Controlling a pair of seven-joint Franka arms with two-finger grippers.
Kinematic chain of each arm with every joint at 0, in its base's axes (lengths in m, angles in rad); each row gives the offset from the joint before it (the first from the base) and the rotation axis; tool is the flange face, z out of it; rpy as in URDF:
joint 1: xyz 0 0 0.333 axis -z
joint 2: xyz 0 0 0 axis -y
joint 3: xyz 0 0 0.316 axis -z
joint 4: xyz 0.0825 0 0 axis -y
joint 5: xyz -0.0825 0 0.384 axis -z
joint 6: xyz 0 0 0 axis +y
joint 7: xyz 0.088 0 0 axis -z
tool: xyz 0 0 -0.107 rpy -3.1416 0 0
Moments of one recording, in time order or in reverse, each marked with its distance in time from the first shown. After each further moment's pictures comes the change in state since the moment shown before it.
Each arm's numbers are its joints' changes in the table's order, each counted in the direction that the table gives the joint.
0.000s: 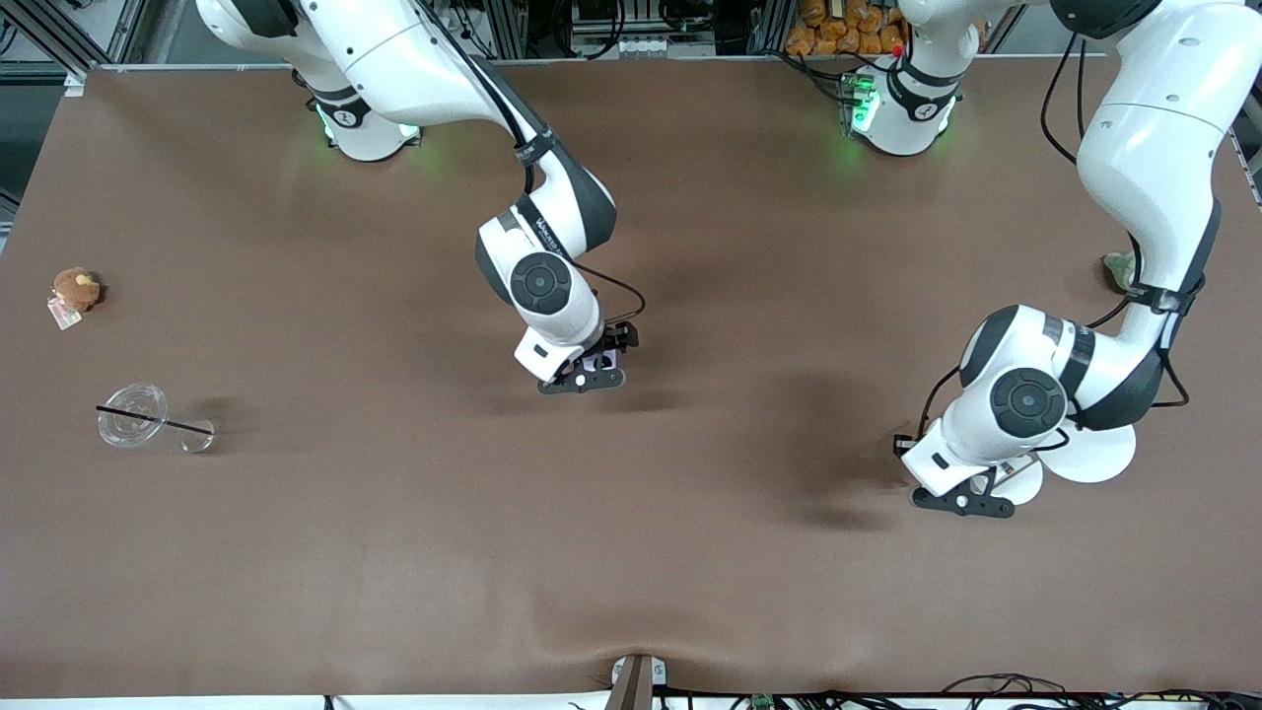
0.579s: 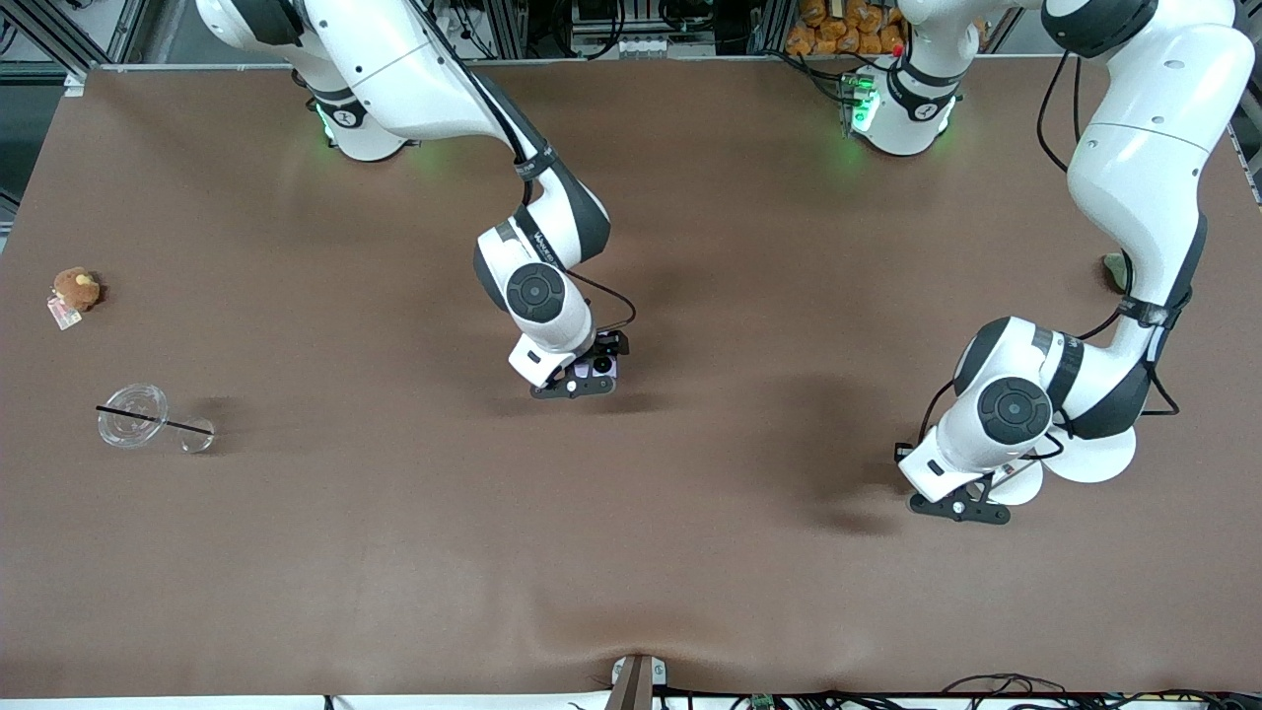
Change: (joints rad) left arm 0.021 -0.036 -0.054 0.015 -0.046 -0.040 -0.001; right arm 0.002 -0.033 0.012 -0.030 0.000 -0.061 0.003
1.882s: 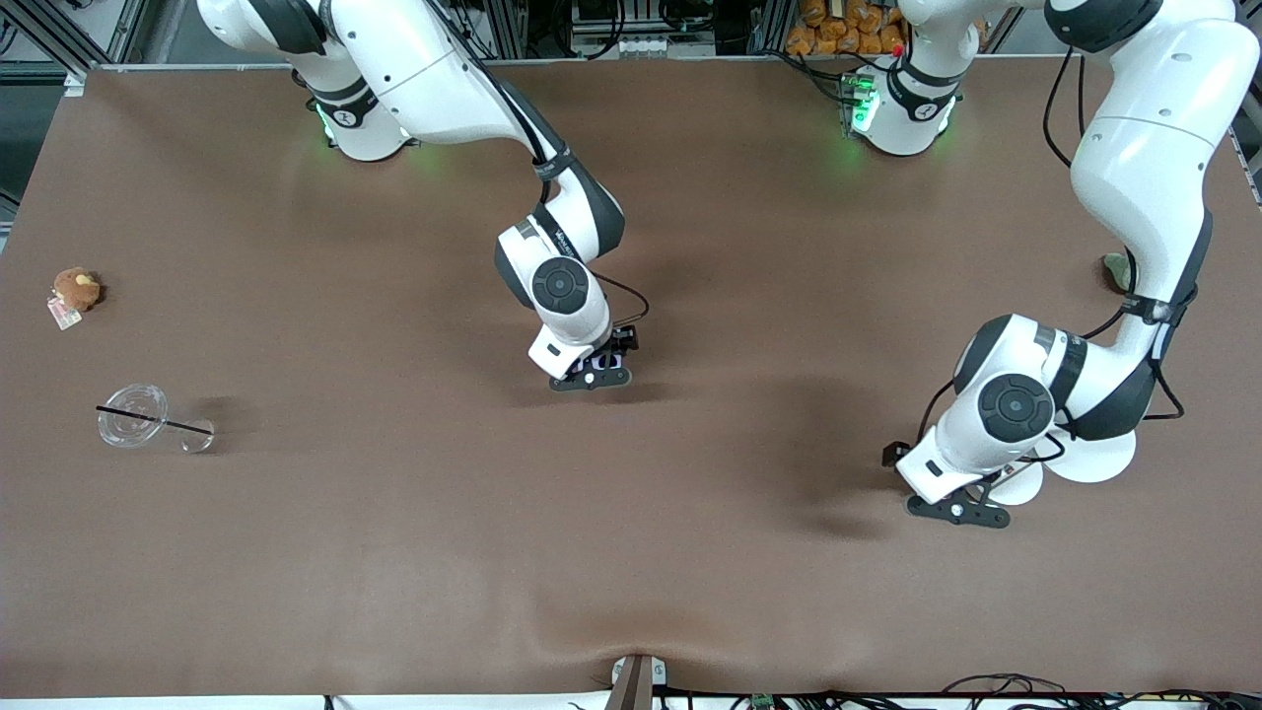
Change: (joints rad) left arm -0.018 0.014 0.080 0.026 -0.014 0.062 -0.001; right arm -0.044 -0.042 0.009 0.018 0.013 0.005 0.029
